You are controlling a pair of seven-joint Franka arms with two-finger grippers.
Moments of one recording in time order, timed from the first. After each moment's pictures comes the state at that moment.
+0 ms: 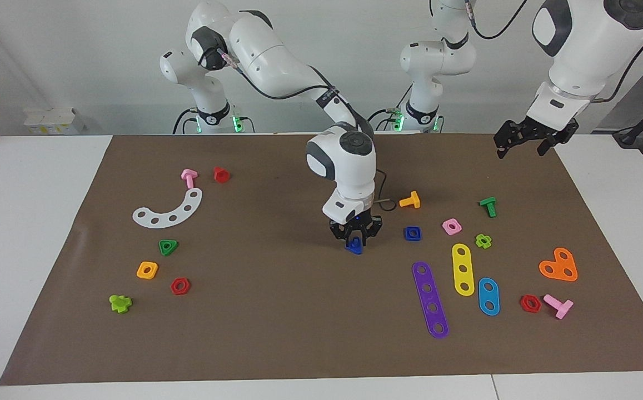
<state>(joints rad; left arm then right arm) -0.09 0.00 0.04 -1.61 0.06 1.56 0.00 0.71 0.72 -0.05 -1.35 -0.03 2.25 0.70</state>
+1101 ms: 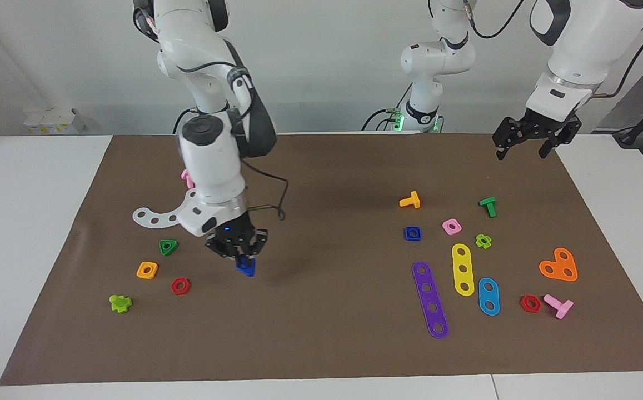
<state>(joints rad) 0.02 0.02 -0.11 -1.53 0.05 1.57 0.00 0.23 0.39 -0.06 -1.60 0.06 2.19 0.10</state>
